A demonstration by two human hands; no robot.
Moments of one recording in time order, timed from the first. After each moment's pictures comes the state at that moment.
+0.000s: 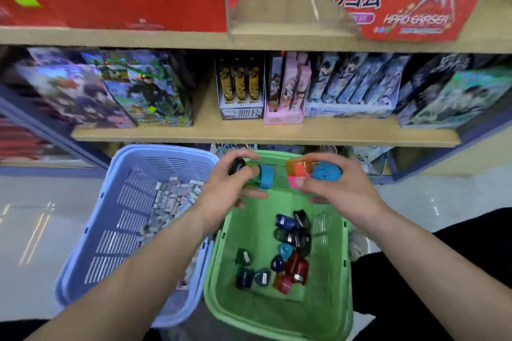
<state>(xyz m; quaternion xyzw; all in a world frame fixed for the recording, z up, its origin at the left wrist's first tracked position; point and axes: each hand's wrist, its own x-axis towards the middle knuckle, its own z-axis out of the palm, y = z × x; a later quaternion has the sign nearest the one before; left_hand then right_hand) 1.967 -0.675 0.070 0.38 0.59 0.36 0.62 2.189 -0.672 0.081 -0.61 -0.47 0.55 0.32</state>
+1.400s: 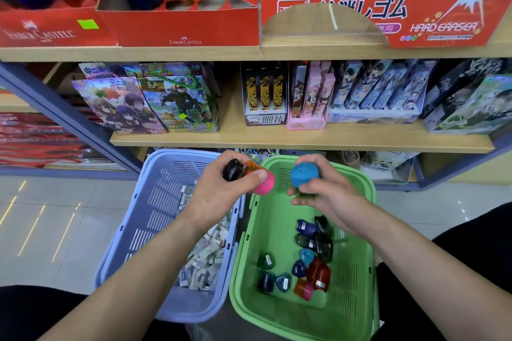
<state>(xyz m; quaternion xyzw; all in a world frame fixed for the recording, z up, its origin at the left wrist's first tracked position) 1.917 -0.687 0.093 0.48 0.59 0.39 0.51 2.139 -0.672 0.080 -0.46 -0.41 0.72 0.32</state>
